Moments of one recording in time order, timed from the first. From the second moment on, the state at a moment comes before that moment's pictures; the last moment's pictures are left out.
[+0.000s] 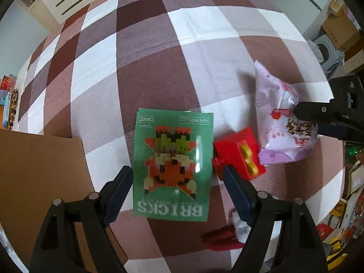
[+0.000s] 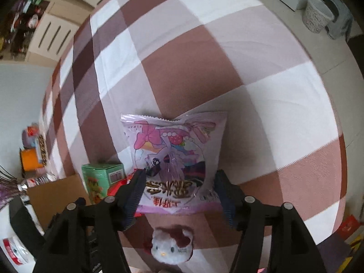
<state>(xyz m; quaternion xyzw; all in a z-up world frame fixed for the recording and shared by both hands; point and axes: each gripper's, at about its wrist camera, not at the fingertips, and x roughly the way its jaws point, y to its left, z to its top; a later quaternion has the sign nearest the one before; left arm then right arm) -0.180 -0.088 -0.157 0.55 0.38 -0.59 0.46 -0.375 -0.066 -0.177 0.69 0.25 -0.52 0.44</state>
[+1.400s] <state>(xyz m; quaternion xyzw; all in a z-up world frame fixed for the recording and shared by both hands) -0.165 -0.075 -0.183 0.59 0.37 -0.56 0.45 -0.352 -0.027 -0.266 0.65 0.35 -0.53 0.42</state>
